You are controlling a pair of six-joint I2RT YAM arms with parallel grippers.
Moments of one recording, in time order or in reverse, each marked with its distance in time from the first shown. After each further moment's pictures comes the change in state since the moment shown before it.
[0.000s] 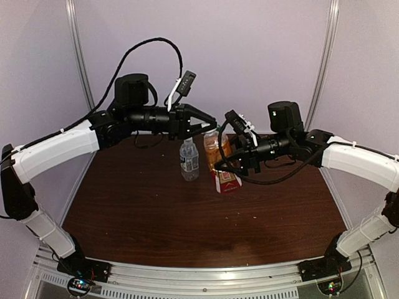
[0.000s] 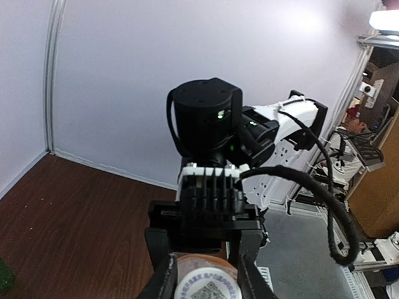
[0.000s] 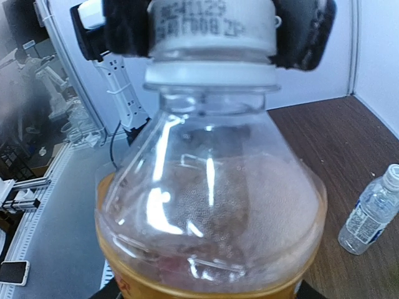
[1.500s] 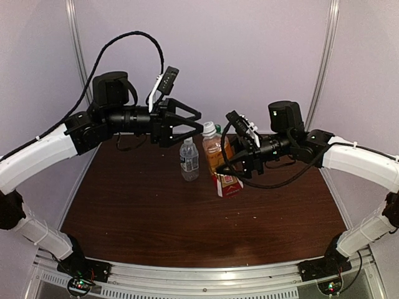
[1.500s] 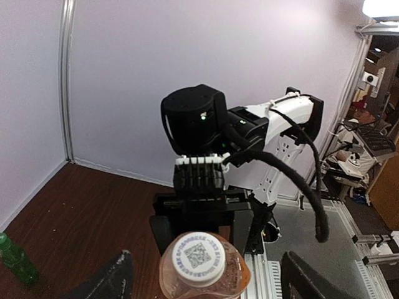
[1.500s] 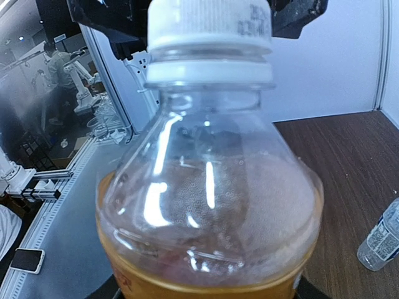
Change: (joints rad) left arm -0.016 -0.163 -0.061 -0.115 -0.133 0.103; right arm 0.002 -0.008 0.000 0.006 -0.050 -0.016
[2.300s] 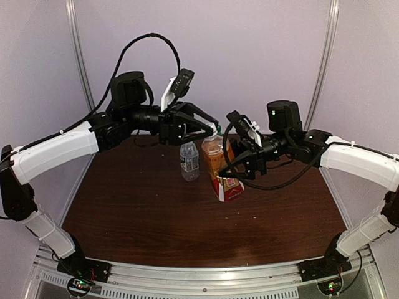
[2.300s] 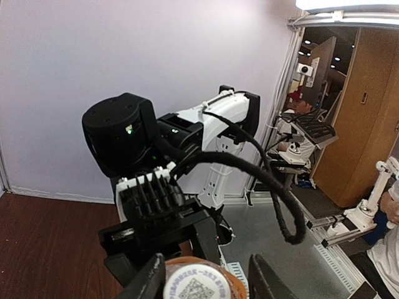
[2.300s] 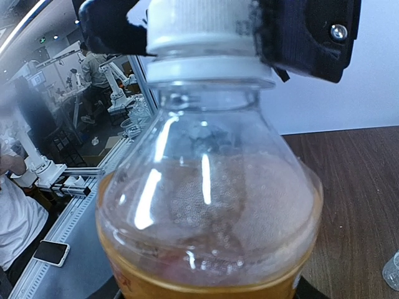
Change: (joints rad) left arm 0.002 0.150 0.051 0.202 0.343 -0.071; right arm 0.000 0.019 0.008 0.032 -0.168 0.027
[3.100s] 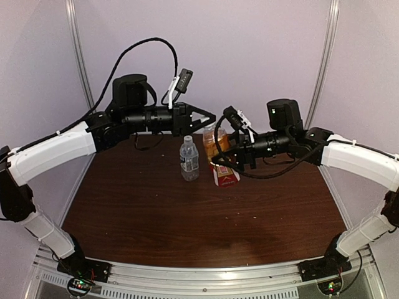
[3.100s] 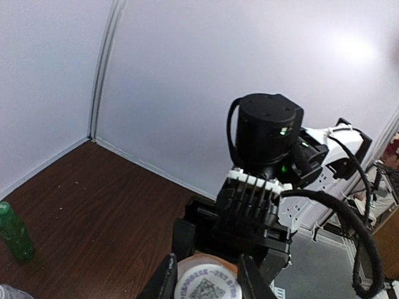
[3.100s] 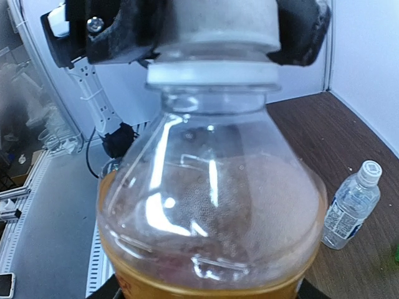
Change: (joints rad) left arm -0.005 -0.016 0.000 -0.117 -0.448 -0.105; right arm -0.003 -0.002 0.022 -0.050 0.356 -0.002
